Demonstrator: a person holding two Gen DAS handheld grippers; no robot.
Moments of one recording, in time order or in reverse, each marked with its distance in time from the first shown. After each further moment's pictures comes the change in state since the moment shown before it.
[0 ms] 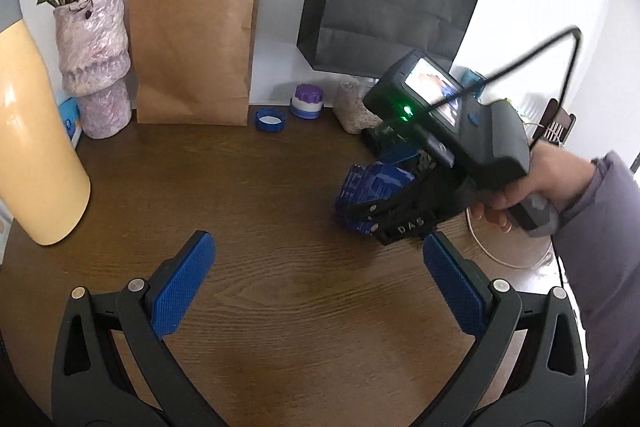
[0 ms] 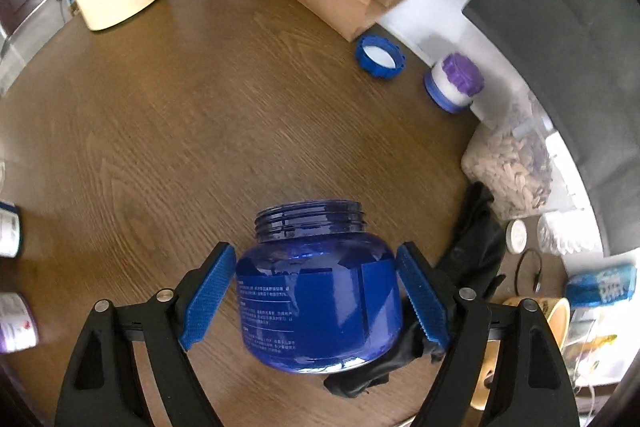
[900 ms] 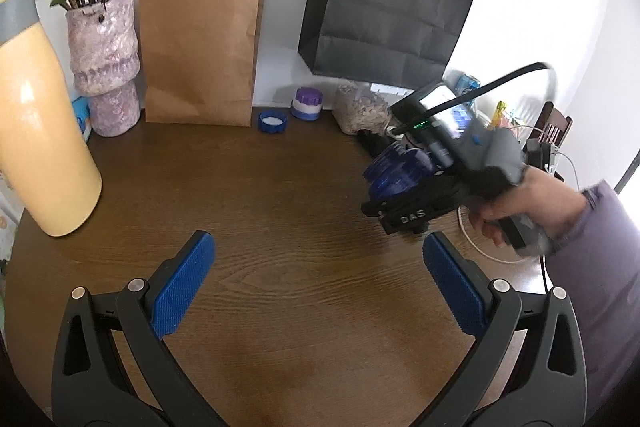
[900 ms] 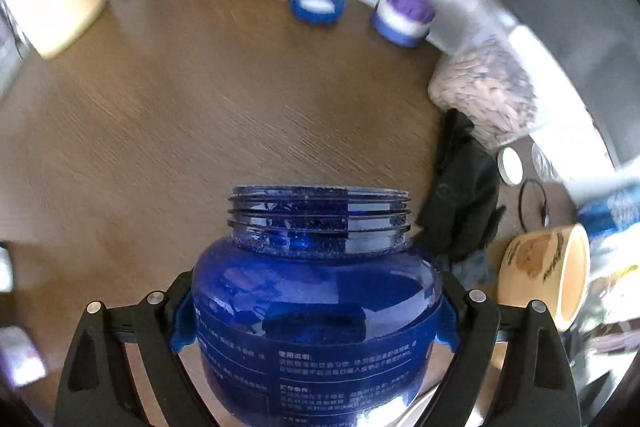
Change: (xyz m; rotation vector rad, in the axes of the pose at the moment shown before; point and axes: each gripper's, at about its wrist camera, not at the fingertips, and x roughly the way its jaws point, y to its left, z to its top) left arm -0.032 0.000 -0.002 -0.009 -0.016 -0.001; right arm 0.011 -0.035 -0.032 0.212 0.026 -0.011
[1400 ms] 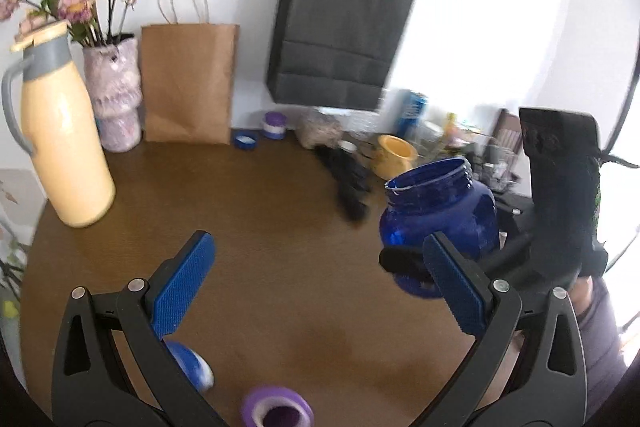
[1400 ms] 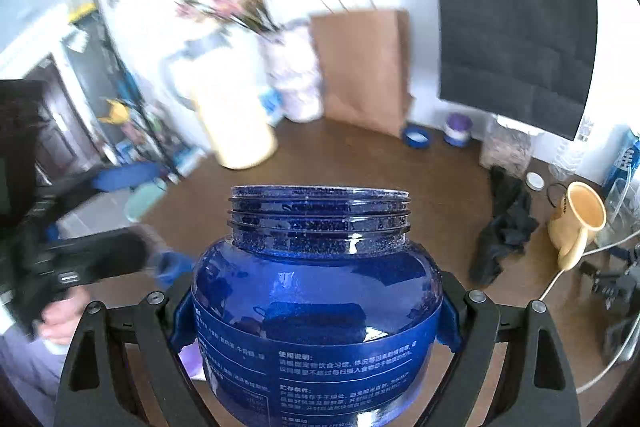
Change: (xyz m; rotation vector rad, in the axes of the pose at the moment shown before) left arm -0.119 -0.041 -0.036 0.027 -0.067 -0.113; right arm -0.206 0.111 -0.141 0.128 -0.551 0.318
